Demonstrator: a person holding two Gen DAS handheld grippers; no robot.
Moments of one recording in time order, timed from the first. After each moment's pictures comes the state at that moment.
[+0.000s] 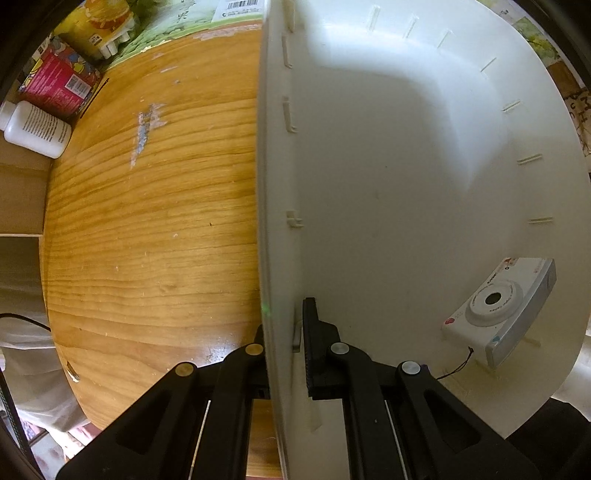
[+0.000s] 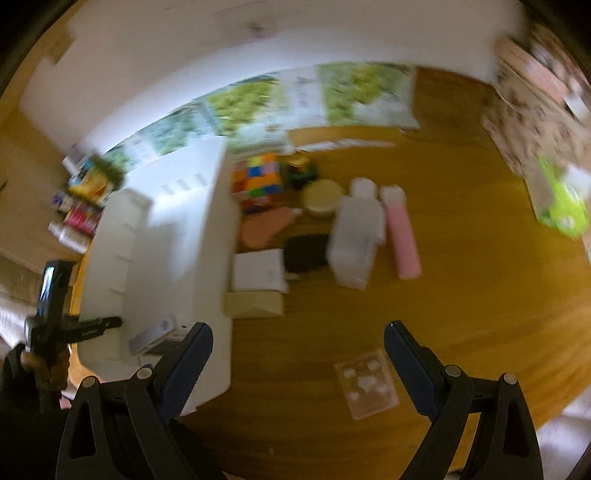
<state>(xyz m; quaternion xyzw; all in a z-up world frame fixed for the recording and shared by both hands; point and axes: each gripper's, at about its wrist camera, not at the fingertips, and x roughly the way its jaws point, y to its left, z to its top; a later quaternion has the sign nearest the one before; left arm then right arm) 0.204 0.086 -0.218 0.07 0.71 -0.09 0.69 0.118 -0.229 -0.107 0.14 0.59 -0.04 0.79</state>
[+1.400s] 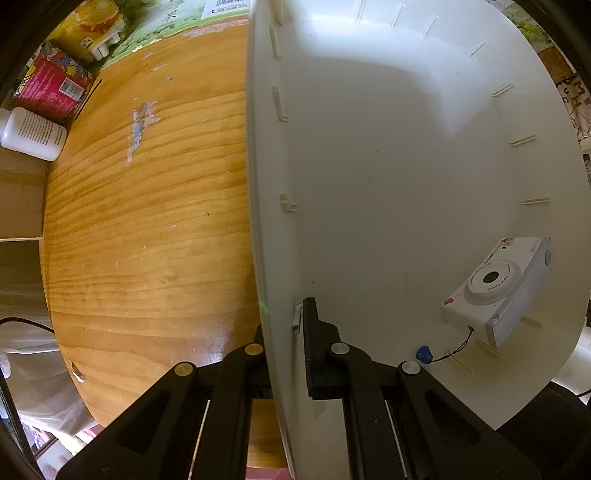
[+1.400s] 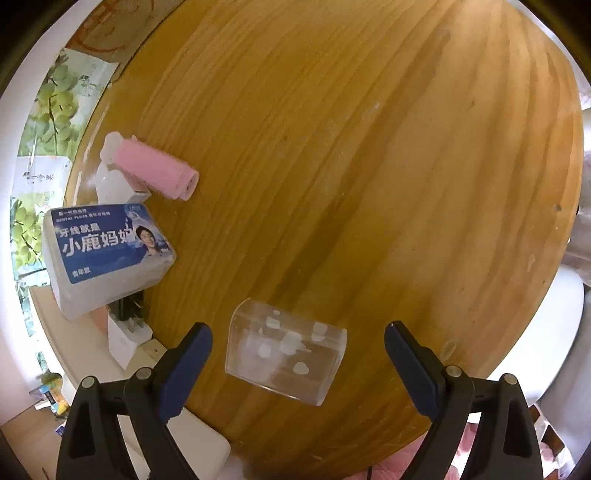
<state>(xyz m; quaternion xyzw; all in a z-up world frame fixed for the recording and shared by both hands) 0.202 0.083 -0.216 0.09 0.72 -0.10 0.68 0.060 -0.319 -0.222 0.46 0.61 -0.31 0.56</state>
